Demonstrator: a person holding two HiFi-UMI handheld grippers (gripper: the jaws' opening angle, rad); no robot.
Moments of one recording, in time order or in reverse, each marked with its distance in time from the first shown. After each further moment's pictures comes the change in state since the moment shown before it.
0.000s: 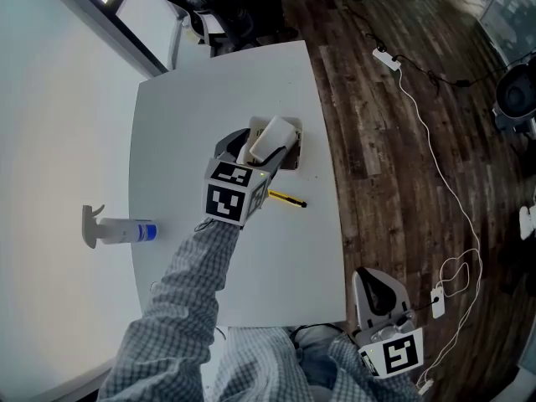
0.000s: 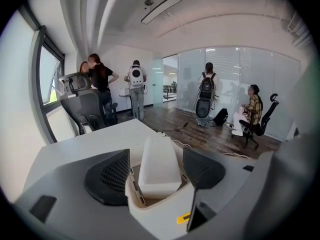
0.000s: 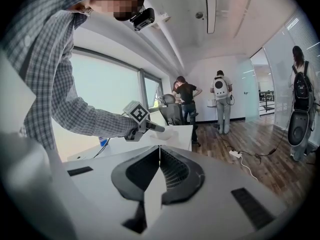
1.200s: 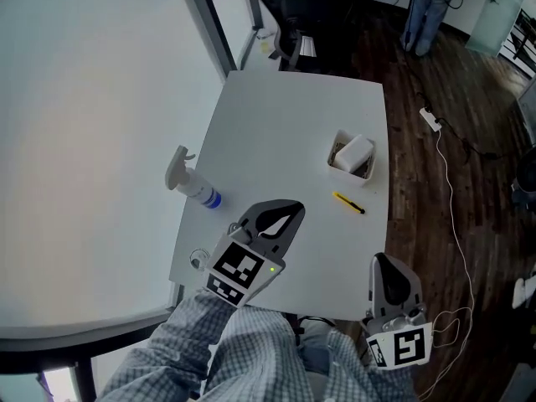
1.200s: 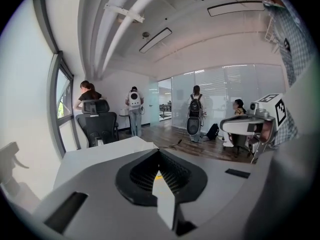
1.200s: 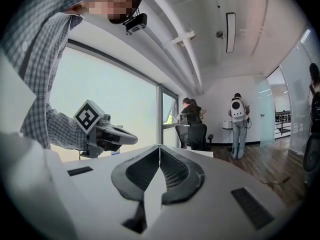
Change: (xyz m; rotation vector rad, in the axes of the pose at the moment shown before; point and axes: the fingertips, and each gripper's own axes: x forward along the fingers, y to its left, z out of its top) left arm -0.239 -0.041 -0.025 0.035 -0.249 -0.033; right arm 0.020 0.096 0.078 -0.157 -0.187 0.110
